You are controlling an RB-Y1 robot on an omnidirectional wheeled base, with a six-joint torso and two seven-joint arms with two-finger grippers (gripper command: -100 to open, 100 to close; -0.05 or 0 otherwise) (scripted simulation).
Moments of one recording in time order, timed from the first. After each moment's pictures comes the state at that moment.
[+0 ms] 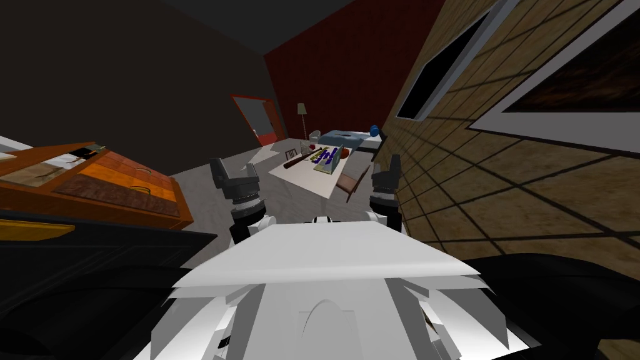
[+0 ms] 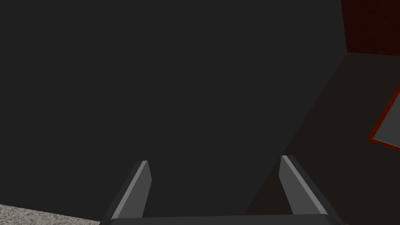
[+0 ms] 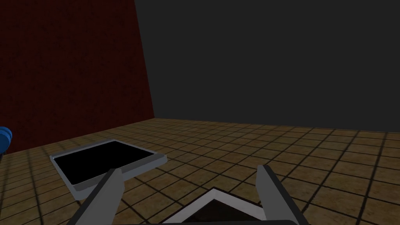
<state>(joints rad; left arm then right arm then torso) 0.53 0.03 0.07 -2.39 0.10 -0.59 0.01 0.51 0.02 -0.01 -2.34 -0.03 -0.45 0.10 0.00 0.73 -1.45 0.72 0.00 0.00</state>
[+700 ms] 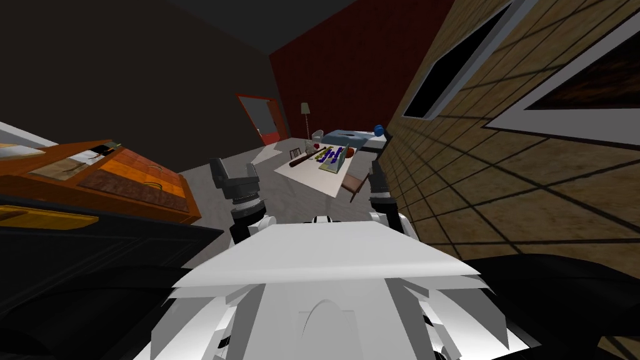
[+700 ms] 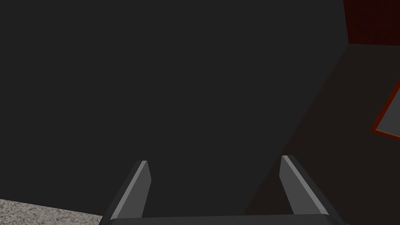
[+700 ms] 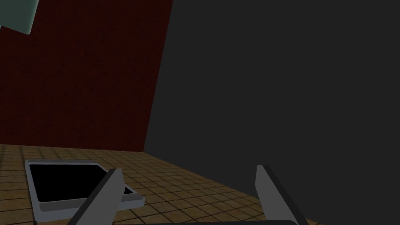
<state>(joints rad) 0.53 0.03 0.07 -2.39 0.10 -0.59 0.01 0.48 -0.16 -0.05 -2.26 0.10 -0.36 0.19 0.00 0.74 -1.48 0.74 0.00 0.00</state>
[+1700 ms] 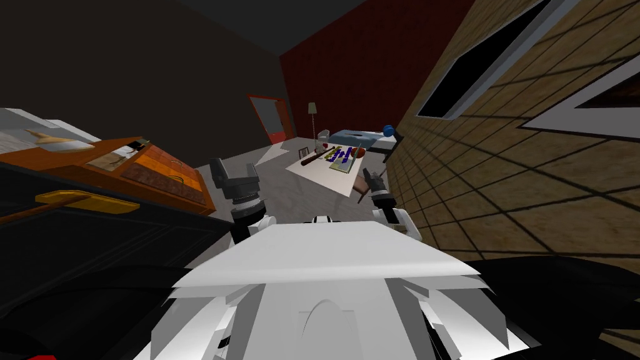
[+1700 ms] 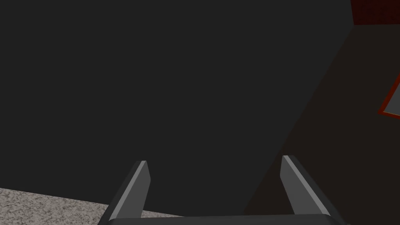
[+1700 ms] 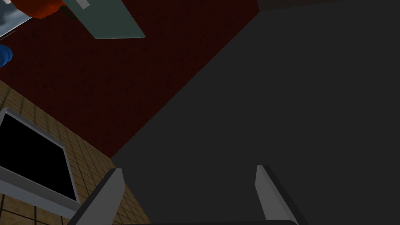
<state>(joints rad) 0.53 0.03 0.07 -2.39 0.10 -0.59 0.01 0.40 -0.25 -0.14 -2.11 0.35 -0.18 0.40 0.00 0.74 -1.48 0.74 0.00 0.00</state>
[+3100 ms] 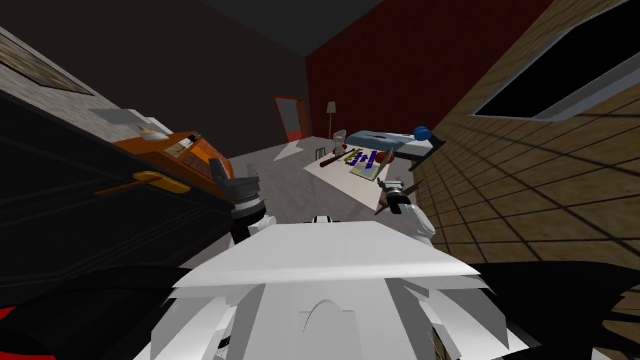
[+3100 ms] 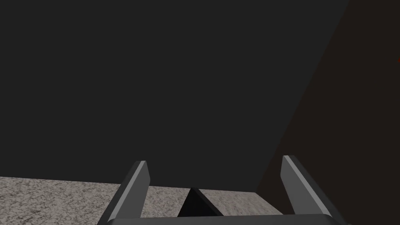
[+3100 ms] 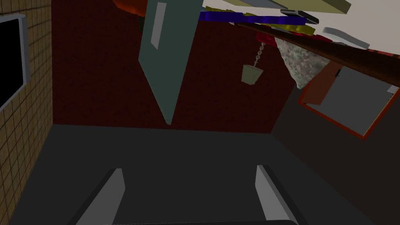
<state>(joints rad) 0.53 0.03 0.07 -2.39 0.10 -0.59 0.01 0.28 -0.40 -0.31 -1.81 0.69 0.10 0.72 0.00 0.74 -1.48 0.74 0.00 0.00</state>
